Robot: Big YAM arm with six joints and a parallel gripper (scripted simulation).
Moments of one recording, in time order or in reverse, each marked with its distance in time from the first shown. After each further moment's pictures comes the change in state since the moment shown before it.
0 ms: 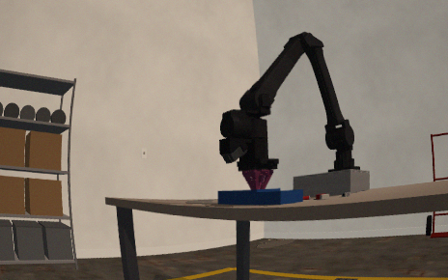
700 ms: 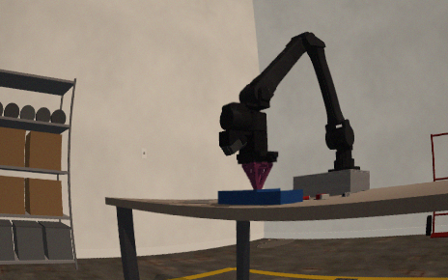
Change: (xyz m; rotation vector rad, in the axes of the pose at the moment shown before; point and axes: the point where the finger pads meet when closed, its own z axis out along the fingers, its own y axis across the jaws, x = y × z) arm 0.000 -0.001 -0.019 0.000 -0.002 0.002
